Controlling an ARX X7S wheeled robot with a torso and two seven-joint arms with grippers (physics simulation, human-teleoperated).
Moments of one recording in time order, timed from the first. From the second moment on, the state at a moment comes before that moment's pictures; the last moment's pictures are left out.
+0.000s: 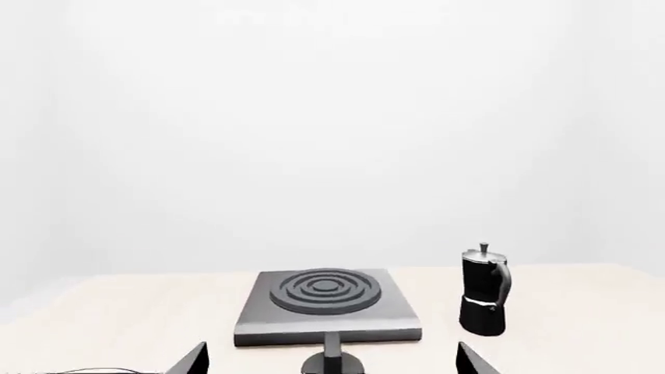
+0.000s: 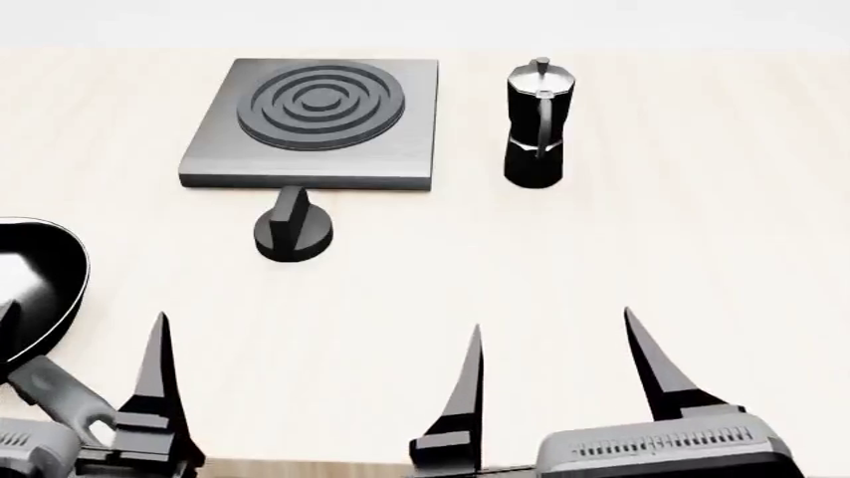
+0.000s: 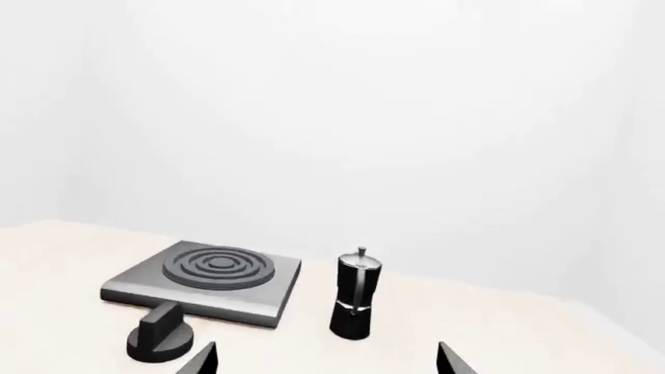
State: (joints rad) left arm -0.09 -0.14 0.10 0.63 -0.14 -0.43 -0.13; right arm 0.11 0.16 -0.15 -0.80 0.02 0.67 0.10
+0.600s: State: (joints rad) left arm -0.19 -0.17 0.12 0.82 -0.19 -0.56 -0.16; right arm 0.22 0.19 -0.18 -0.98 0.02 0.86 0.10
